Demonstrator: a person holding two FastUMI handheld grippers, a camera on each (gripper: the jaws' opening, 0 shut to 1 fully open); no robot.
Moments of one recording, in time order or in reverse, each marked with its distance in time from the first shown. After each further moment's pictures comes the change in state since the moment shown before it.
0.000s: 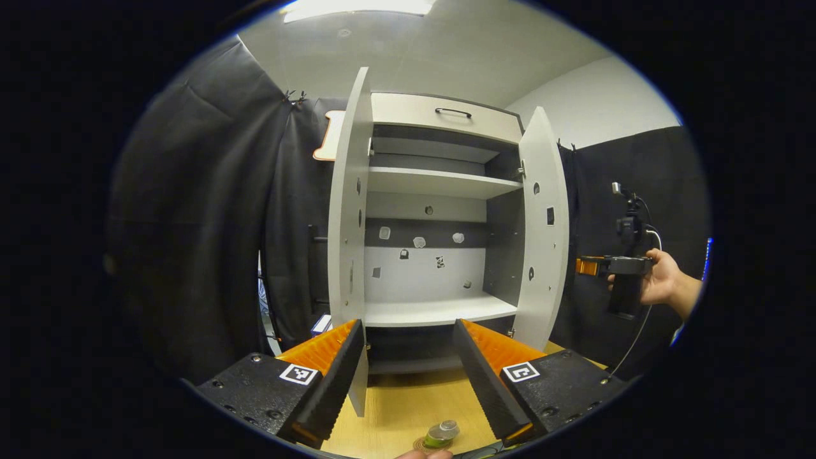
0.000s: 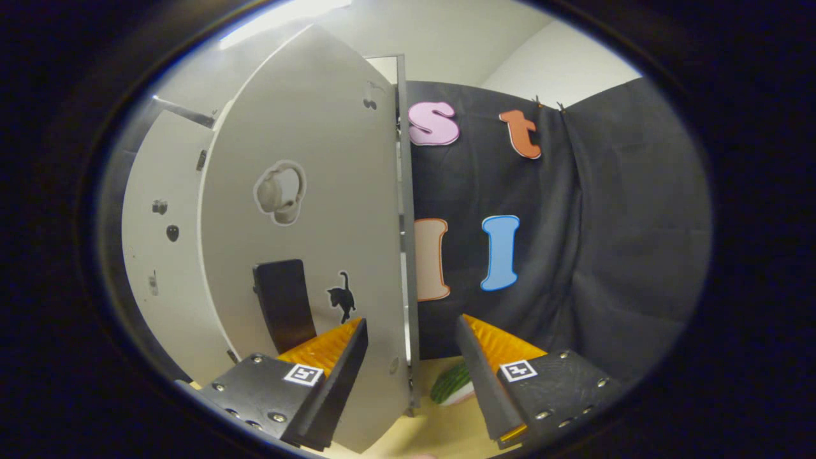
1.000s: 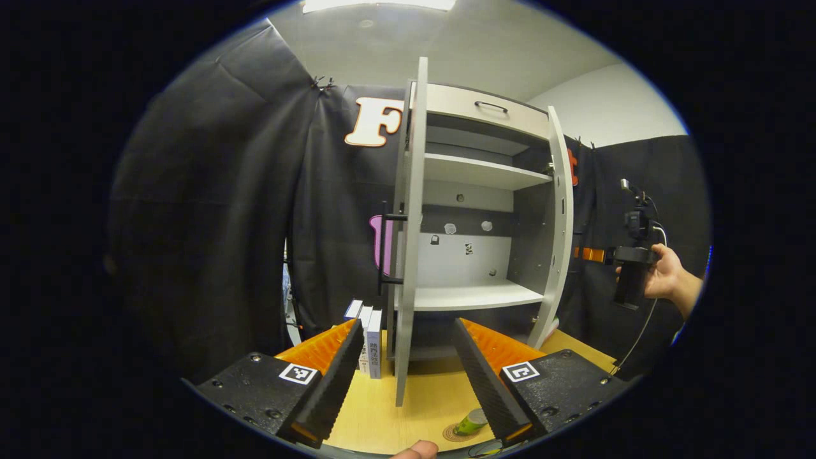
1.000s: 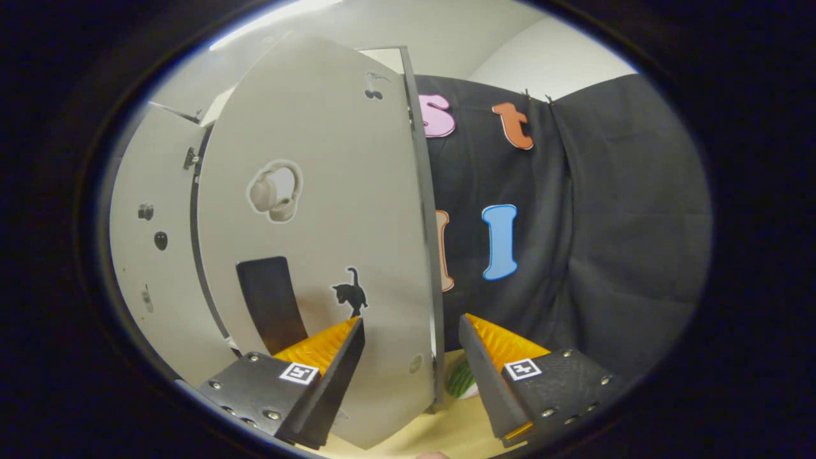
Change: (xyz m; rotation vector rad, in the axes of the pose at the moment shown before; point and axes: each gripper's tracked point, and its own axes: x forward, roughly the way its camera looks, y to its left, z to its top) left arm -0.020 0.093 -0.019 -0.040 0.052 0.054; right arm 0.013 0.044 -0.015 0.042 0.017 -0.088
